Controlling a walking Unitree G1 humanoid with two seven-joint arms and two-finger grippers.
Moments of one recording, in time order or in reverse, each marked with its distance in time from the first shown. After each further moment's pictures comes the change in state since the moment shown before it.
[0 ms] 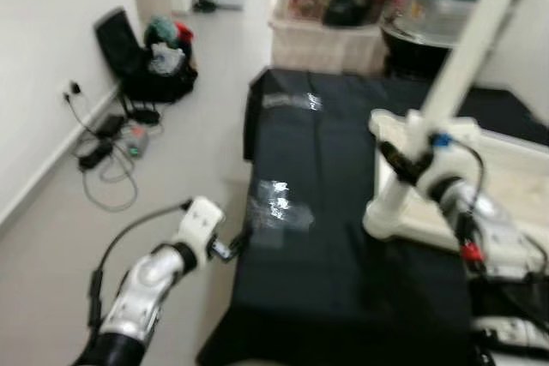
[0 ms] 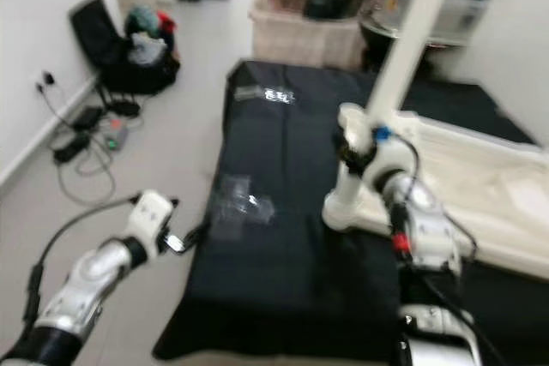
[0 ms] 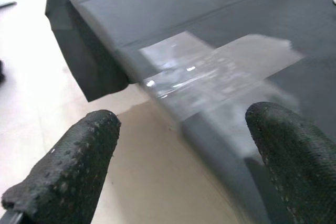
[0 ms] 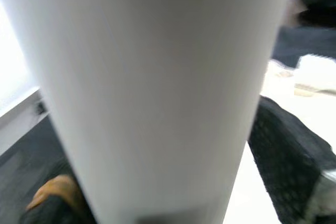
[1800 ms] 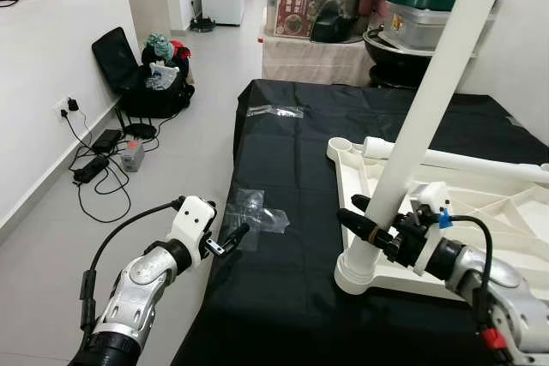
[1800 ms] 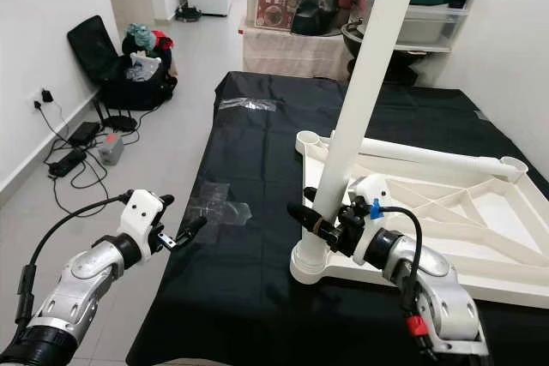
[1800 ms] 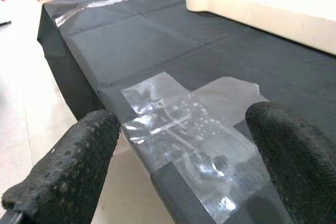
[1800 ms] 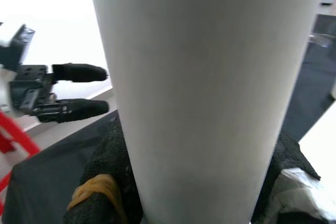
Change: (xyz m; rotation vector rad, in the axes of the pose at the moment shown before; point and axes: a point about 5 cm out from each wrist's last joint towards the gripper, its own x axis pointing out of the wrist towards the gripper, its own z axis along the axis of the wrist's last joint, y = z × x) left arm 0.002 0.013 0.013 0.001 -0.060 0.016; right arm -0.069 0.041 -0.029 0.004 -0.016 0.520
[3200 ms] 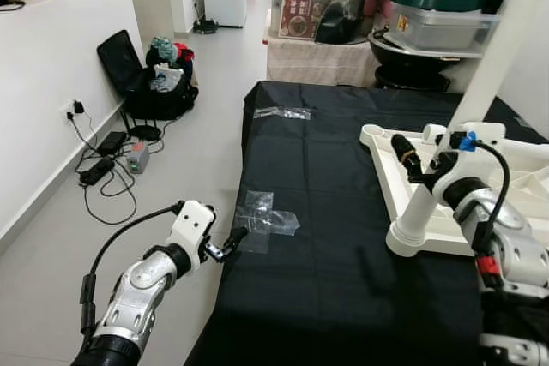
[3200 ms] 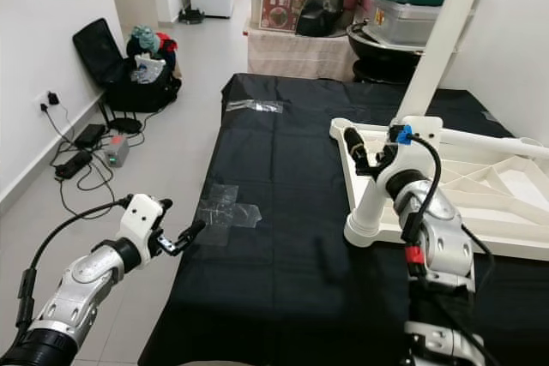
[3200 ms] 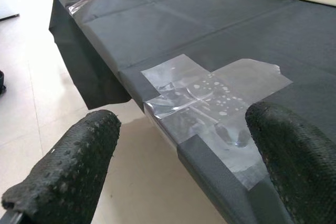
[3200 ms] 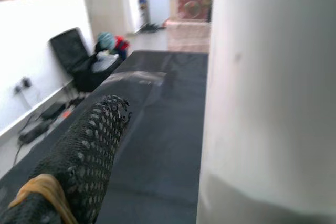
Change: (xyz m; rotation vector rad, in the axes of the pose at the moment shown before) left arm -0.003 -0.001 -0.009 -0.002 0.027 0.017; right arm 0.018 -0.076 0.049 -0.006 -0.084 -0.542
